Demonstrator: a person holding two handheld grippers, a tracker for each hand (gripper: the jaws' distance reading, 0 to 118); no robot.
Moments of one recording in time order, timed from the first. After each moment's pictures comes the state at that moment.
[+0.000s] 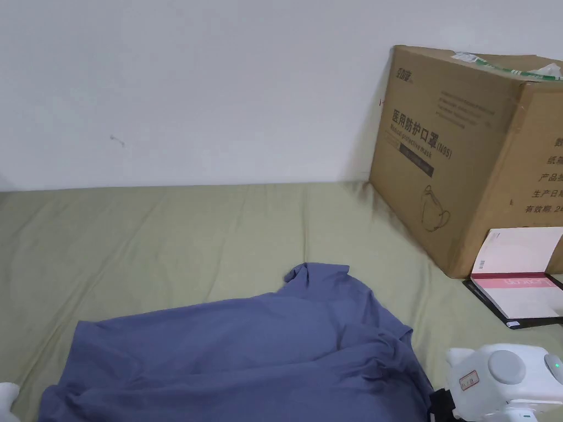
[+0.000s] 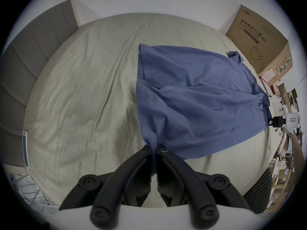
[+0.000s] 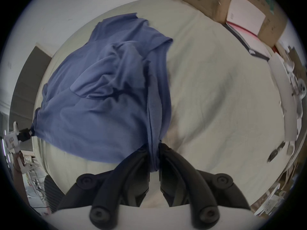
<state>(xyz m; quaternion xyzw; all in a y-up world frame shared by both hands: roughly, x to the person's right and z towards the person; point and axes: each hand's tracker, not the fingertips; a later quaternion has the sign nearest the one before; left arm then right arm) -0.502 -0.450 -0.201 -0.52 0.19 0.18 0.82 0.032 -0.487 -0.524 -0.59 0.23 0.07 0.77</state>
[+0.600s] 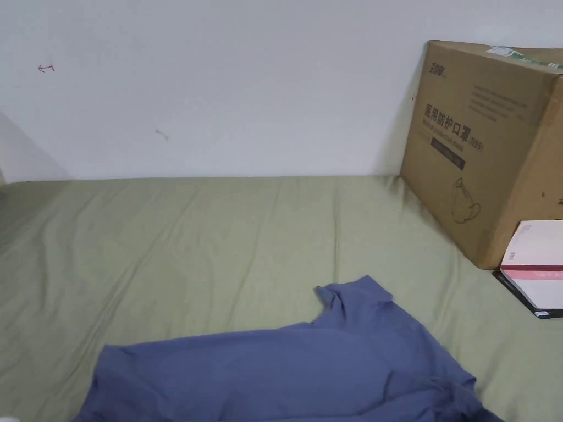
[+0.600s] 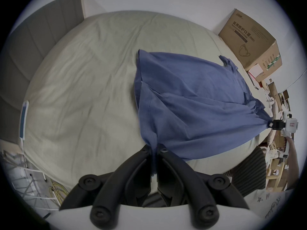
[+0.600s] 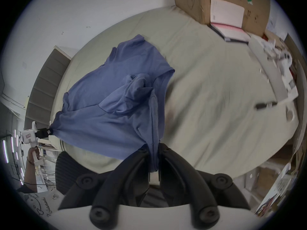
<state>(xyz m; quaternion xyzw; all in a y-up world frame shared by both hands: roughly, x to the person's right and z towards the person) -0.468 -0.434 -0.062 -0.52 0.15 0.23 0.81 0.126 -0.433 -0.390 -0.60 0.27 0.01 0.76</state>
